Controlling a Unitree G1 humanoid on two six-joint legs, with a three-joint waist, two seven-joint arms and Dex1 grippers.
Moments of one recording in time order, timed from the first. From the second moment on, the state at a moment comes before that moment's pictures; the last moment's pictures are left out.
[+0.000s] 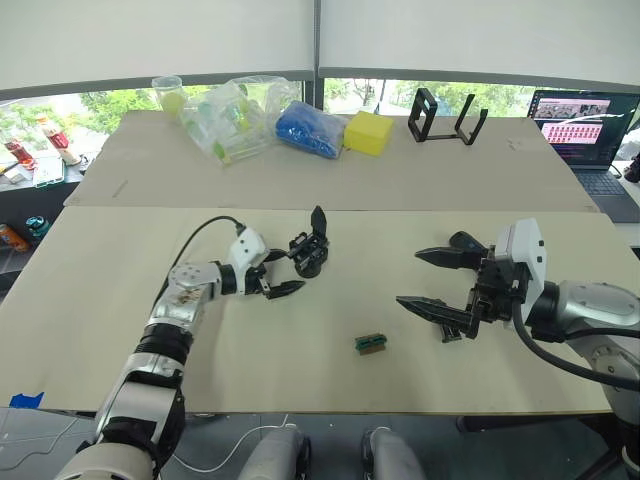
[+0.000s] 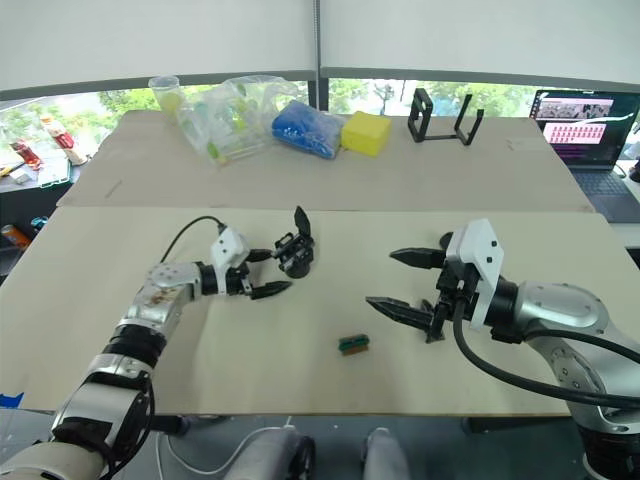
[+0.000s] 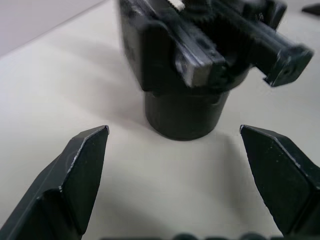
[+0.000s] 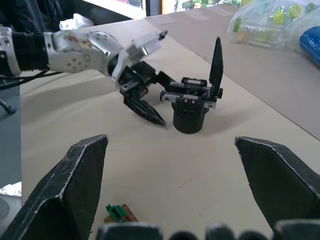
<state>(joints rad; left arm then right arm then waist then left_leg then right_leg) -0.70 0.41 -0.13 0.74 -0.16 -0.06 -1.08 -0.16 -0.83 -0.21 -0.55 0.73 0.62 0.86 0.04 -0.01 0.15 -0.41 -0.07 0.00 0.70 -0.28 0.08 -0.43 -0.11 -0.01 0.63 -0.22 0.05</state>
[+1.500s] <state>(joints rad) -0.29 0.17 -0.13 -0.06 -0.01 0.44 -0.31 -0.14 -0.80 -0.18 -0.54 0.71 0.61 0.85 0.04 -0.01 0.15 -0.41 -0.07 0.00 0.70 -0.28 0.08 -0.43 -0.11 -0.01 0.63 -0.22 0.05</state>
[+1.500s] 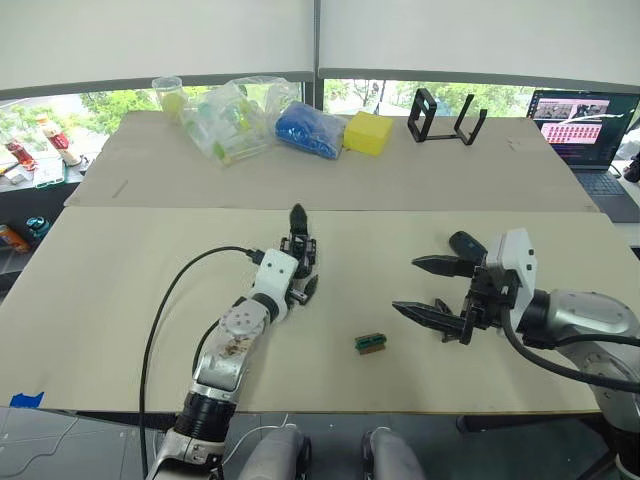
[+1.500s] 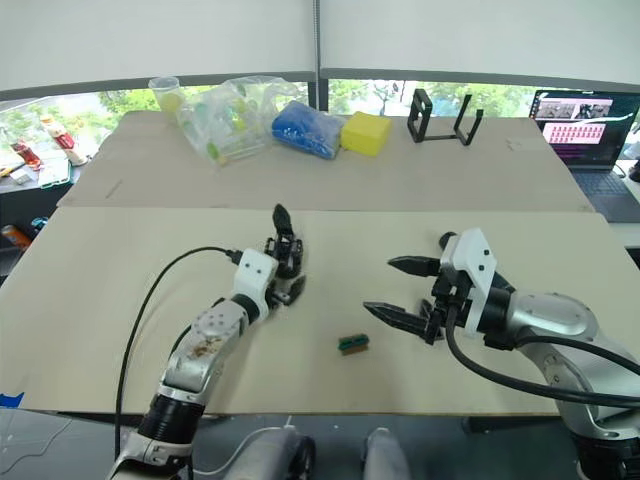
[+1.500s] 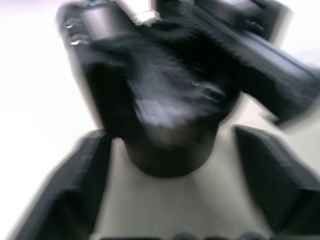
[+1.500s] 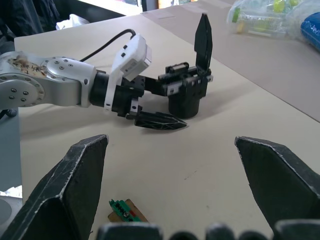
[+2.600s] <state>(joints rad) -0.74 0.38 -0.08 0.84 -0.14 -0.17 -1.08 -0.15 -0.80 -0.18 -0.53 0.68 0.61 0.86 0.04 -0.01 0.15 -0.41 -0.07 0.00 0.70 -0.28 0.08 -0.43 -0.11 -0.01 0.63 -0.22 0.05</state>
